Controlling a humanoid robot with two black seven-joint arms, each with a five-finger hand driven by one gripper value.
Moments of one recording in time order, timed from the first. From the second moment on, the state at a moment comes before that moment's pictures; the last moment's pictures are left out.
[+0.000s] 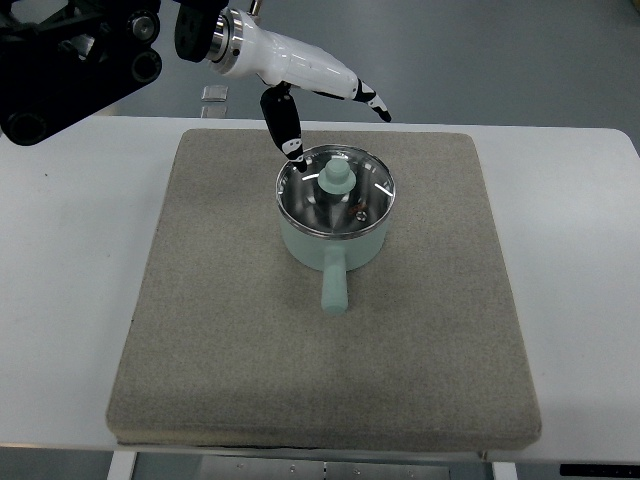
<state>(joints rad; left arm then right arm) -1.50 0.43 -0.27 -1.15 1.59 -0.61 -0.25 0.04 0.00 -0.06 0.17 0.02 -0.10 0.11</state>
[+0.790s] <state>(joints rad) -1.48 0.33 -0.27 -1.07 1.79 -0.61 -0.19 0.04 0.00 -0.06 0.17 0.02 -0.10 0.11</state>
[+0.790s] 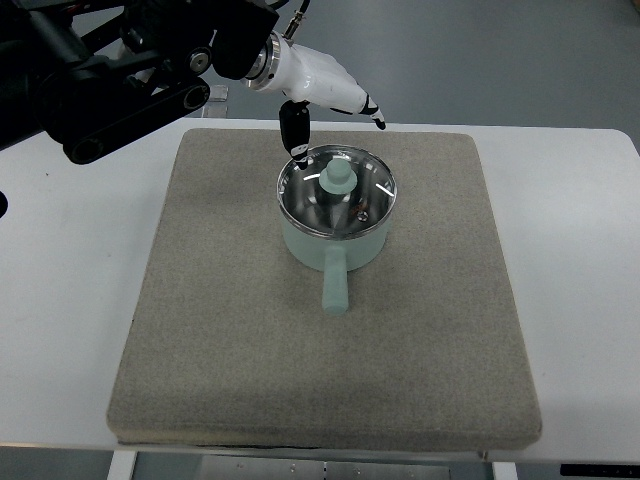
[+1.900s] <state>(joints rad) -1.42 0.29 -0.27 -1.06 1.78 -0.61 -0.19 0.04 0.00 -0.06 0.17 0.02 -0.10 0.11</state>
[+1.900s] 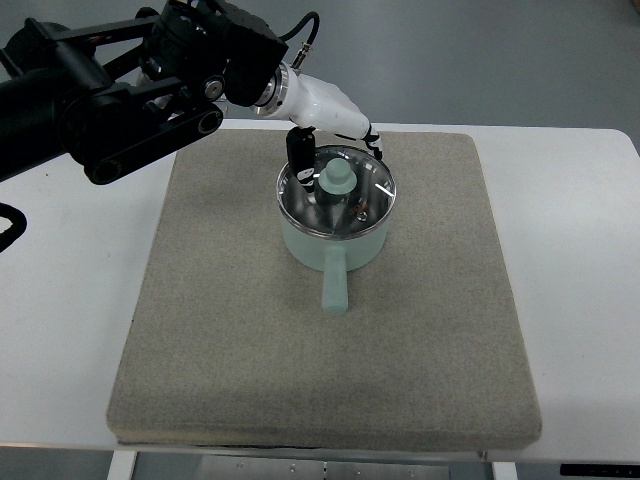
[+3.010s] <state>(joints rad) -1.42 0.29 -0.27 -1.06 1.79 -0.61 -0.19 0.04 0.00 -0.06 0.17 0.02 -0.10 0.11</state>
